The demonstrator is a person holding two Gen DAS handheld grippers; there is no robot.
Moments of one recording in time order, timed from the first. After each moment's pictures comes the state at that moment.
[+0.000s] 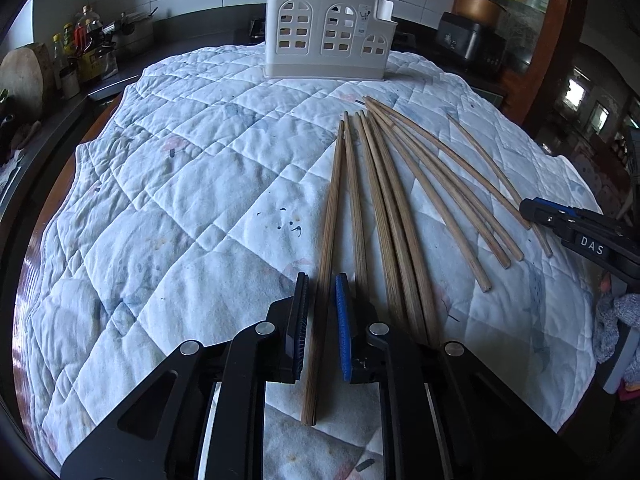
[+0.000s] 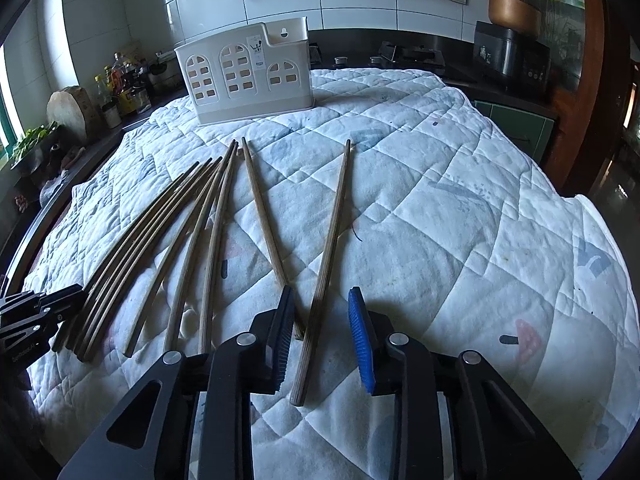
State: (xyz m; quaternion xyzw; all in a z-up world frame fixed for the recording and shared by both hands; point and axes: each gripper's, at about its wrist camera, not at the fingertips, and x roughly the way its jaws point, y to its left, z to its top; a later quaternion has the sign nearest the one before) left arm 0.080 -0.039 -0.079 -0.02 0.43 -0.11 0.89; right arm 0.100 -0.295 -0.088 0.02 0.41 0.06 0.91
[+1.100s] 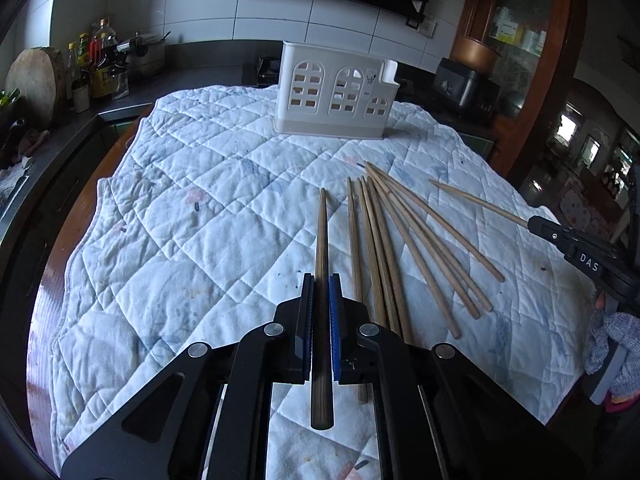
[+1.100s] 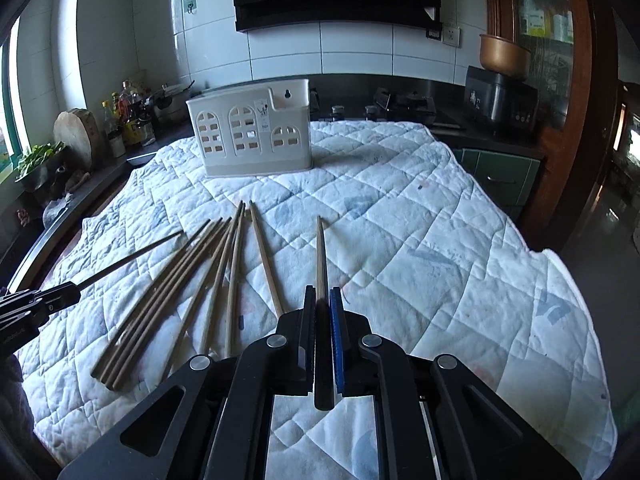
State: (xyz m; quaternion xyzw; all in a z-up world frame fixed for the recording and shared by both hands) left arm 0.078 -0.015 -0.035 -0.05 0.37 -0.12 0.92; right arm 0.086 -0.296 -0.031 0.00 0.33 0.05 0.94
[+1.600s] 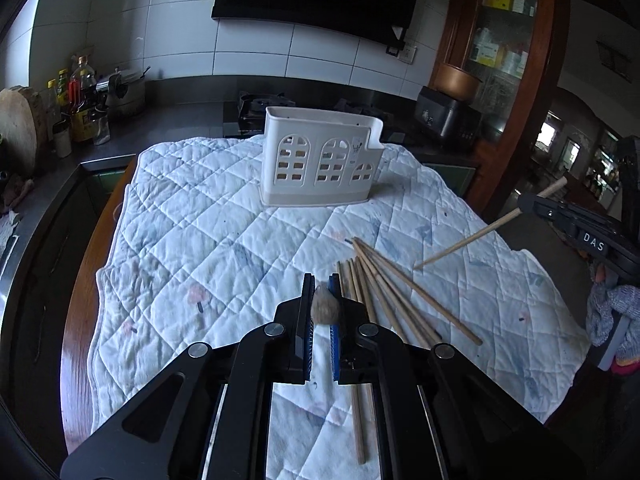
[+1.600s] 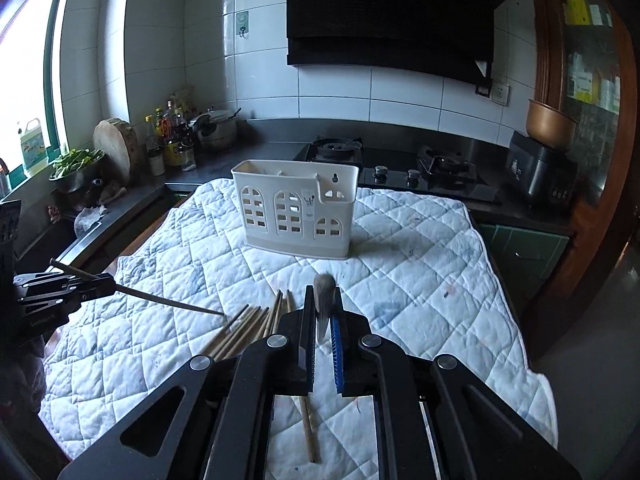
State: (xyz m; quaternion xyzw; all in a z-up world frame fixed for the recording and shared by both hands) left arm 0.128 -0.003 0.037 -0.05 0.33 -0.16 0.93; right arm 0.133 -0.276 0.066 -0.05 0.29 0.13 0.95
